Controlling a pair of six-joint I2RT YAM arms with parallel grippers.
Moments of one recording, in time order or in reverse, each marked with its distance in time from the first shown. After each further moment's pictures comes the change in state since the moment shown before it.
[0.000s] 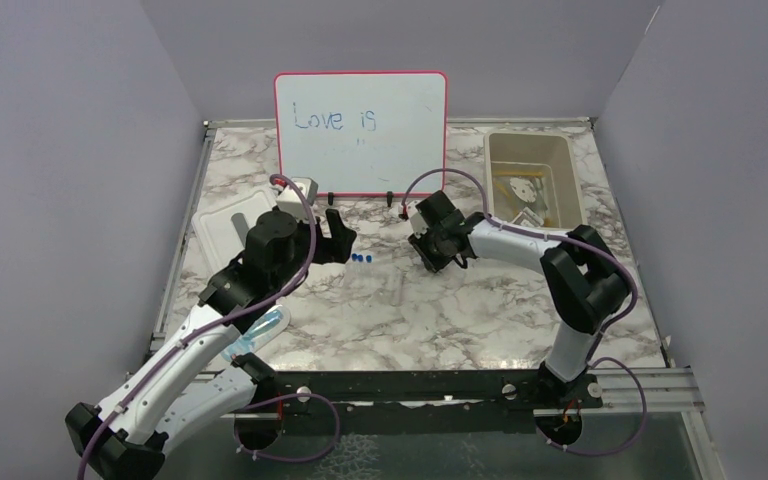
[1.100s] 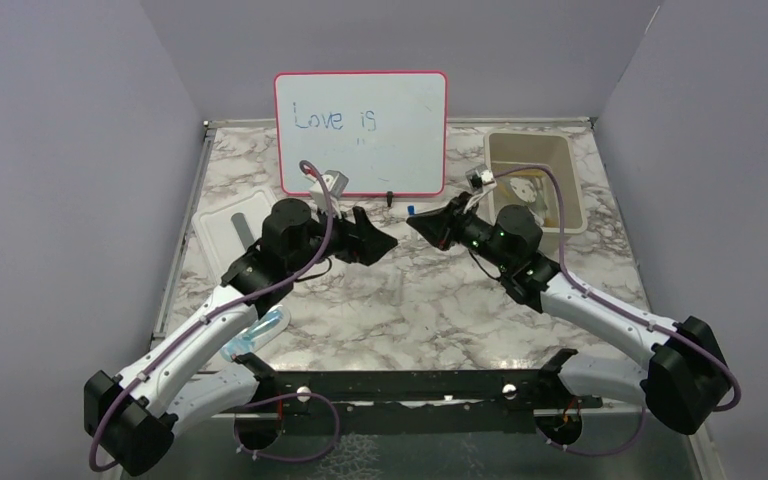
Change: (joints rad) left arm 0.000 0.130 -0.002 0.191 0.415 -0.140; right arm -0.001 -0.628 -0.401 0.809 -0.176 0.530
